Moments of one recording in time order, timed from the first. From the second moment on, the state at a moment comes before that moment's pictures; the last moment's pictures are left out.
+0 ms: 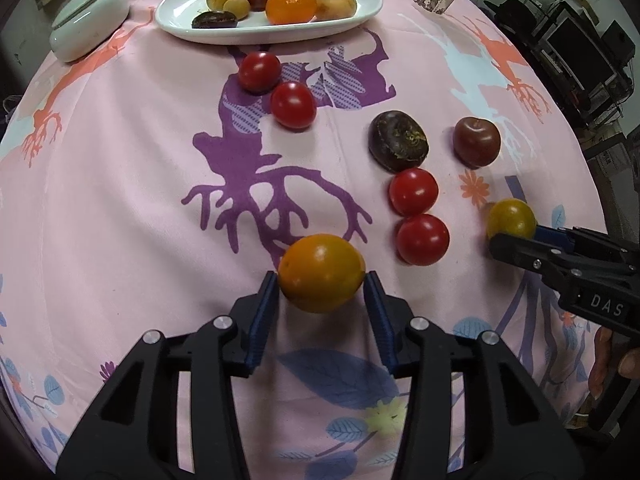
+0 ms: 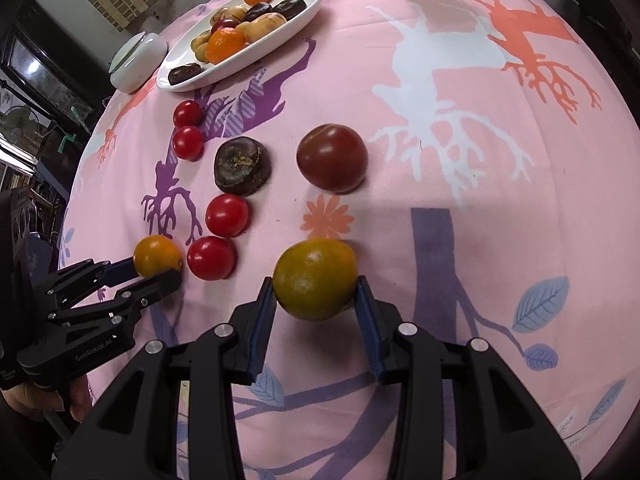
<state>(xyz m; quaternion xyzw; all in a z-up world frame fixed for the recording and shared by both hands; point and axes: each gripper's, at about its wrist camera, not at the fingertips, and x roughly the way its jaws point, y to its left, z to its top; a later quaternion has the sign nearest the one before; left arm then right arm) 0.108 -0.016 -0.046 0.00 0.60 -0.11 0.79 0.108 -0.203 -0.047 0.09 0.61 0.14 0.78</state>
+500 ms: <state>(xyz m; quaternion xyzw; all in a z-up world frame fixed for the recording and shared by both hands) 0.108 -0.011 -0.045 -0.02 0.60 -0.12 0.79 0.105 -0.199 -0.051 0.09 0.62 0.14 0.77</state>
